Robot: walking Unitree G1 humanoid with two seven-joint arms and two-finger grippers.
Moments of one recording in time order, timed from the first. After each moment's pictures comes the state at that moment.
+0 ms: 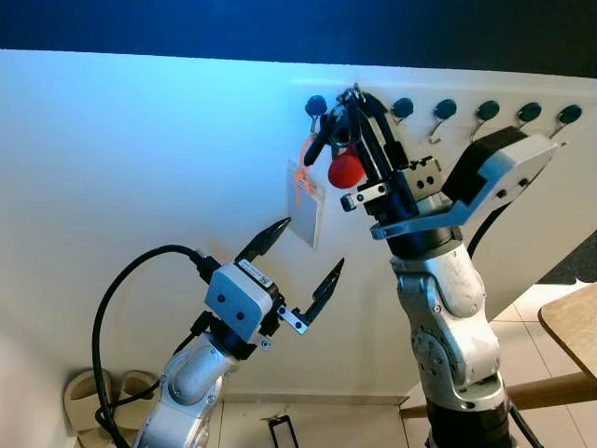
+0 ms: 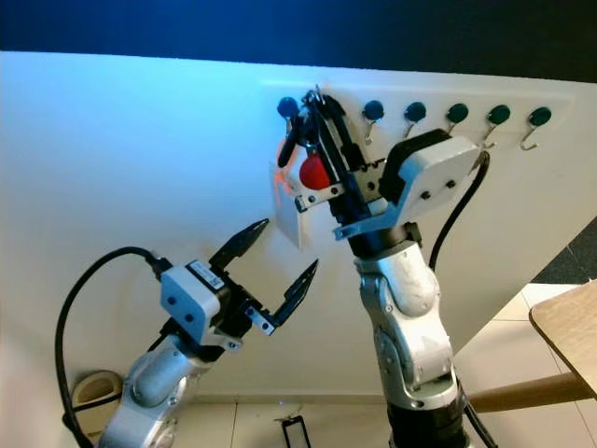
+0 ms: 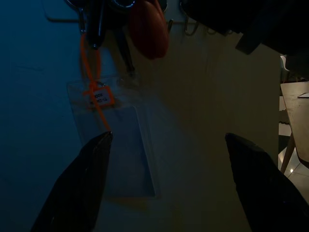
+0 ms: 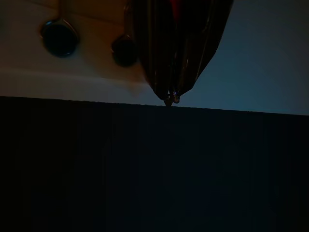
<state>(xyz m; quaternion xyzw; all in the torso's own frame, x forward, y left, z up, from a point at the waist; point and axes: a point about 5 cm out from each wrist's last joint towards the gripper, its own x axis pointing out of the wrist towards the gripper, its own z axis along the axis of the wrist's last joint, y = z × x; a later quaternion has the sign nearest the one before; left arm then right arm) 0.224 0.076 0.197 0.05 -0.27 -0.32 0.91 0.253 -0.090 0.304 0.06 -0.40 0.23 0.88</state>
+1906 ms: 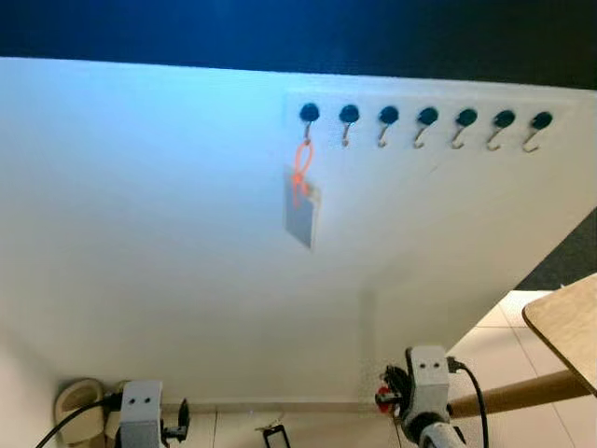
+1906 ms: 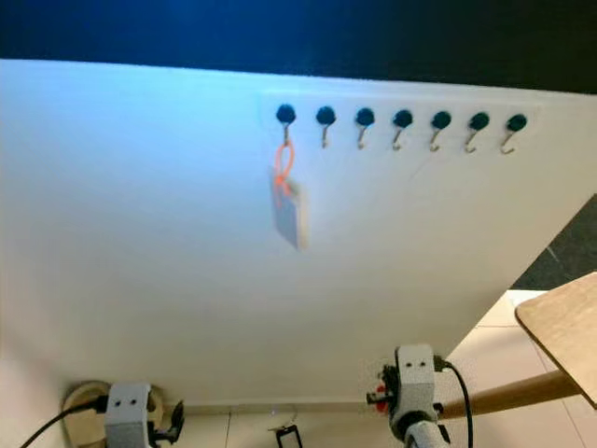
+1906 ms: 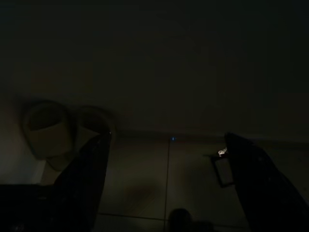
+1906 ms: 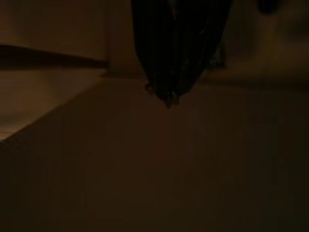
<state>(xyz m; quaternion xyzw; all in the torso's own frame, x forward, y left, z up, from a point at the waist) 0.178 0.210 -0.047 0.03 0.25 0.06 0.97 0.222 -0.191 -0.029 -0.04 0.24 0.03 0.97</state>
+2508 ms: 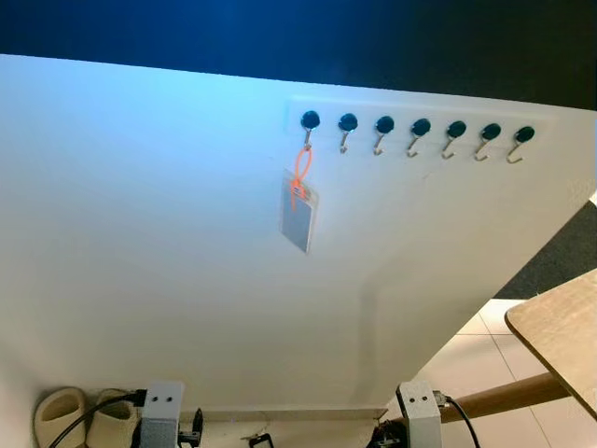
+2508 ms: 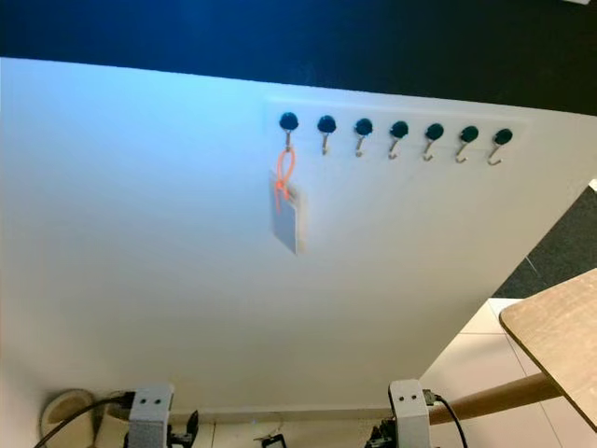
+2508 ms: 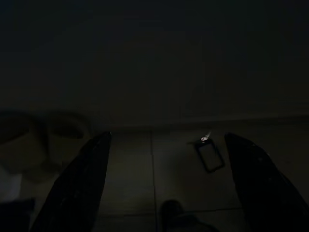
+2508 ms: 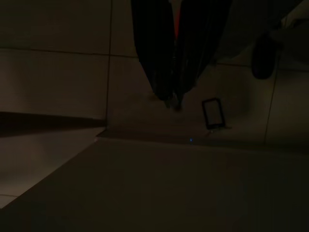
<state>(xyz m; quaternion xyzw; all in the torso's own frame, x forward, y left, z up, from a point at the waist) 0.186 0.190 -0.059 0.05 0.28 0.01 0.96 0.191 -0.192 -0.067 -0.02 0.35 0.05 0.94</state>
